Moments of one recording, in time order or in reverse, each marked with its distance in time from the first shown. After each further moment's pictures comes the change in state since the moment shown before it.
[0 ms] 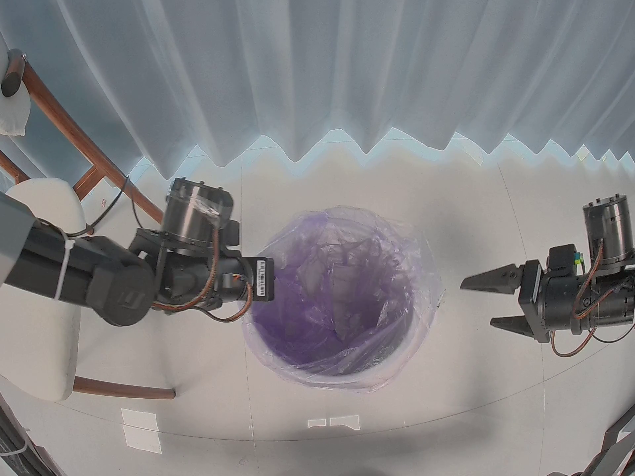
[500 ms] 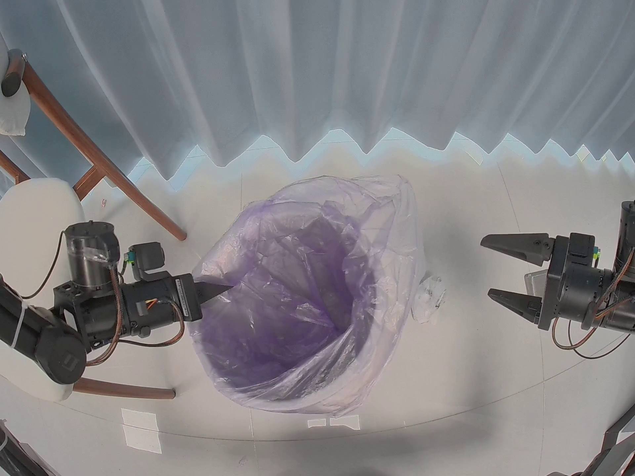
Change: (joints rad) left arm 0.245 -0.156 0.509 -0.632 -0.494 -0.122; right arm -0.049 -0.079 0.187 -0.453 0.132 0.168
